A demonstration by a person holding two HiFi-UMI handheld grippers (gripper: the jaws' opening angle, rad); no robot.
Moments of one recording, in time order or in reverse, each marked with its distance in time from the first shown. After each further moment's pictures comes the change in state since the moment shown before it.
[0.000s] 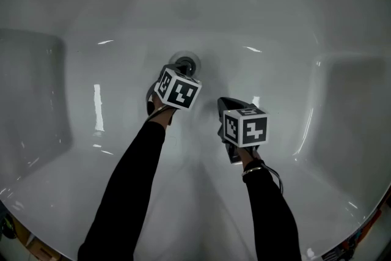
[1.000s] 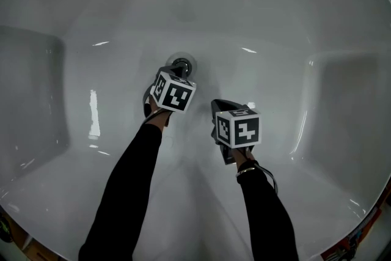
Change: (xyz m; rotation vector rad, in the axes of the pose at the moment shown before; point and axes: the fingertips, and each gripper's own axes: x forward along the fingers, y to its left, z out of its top) left arm -0.011 0.002 0.004 -0.010 -0.075 0.016; right arm -0.001 0.013 -0.006 -0.037 -0.014 -0.004
